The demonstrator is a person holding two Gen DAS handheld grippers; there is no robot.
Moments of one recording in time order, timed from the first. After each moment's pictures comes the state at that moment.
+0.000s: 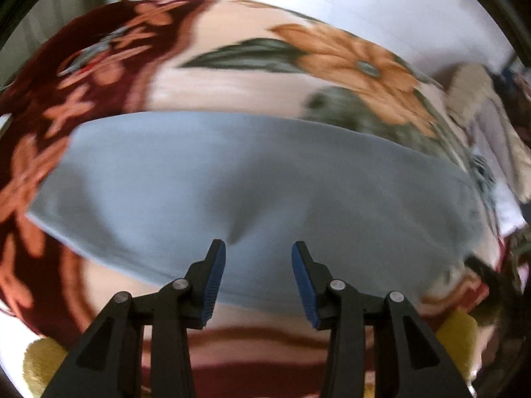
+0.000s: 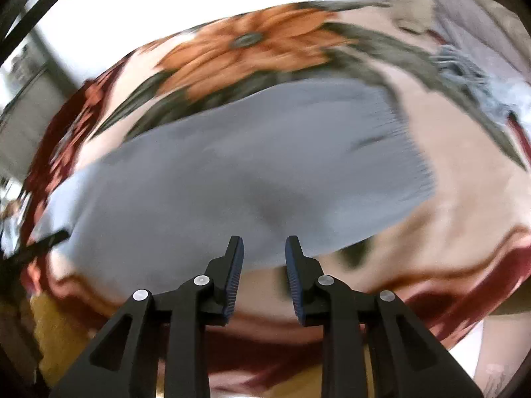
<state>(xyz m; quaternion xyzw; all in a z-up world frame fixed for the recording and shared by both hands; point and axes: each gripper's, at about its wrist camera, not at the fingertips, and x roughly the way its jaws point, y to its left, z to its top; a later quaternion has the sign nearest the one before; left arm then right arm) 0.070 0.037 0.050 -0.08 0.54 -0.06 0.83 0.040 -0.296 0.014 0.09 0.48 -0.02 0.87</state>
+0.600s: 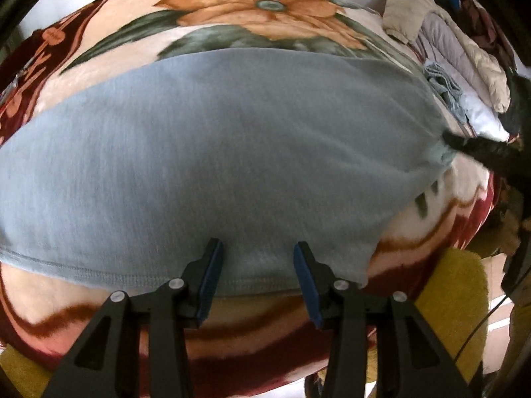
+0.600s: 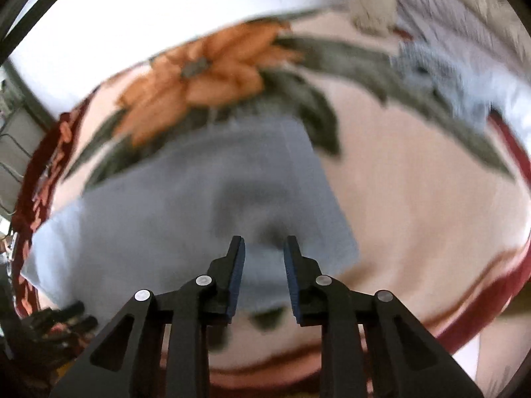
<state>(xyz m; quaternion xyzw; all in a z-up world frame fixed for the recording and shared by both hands) 0.041 -0.077 0.009 0.01 0.57 -0.16 0.80 0.072 -0.364 0.024 0.11 0.45 -0.04 0.89</state>
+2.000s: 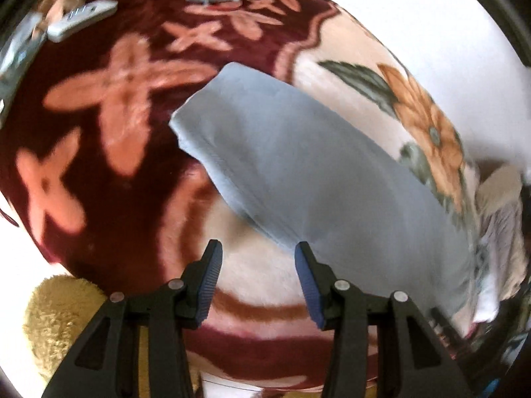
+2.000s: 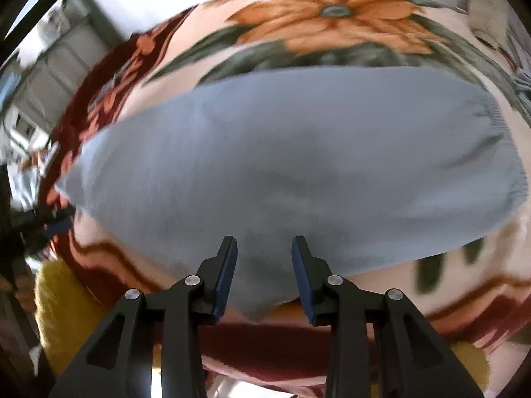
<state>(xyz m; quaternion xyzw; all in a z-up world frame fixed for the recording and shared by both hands) 0.029 0.172 0.035 -0.26 0.55 0.07 0.79 0.049 -0.177 -0.017 0.05 0.53 0.10 0.84</state>
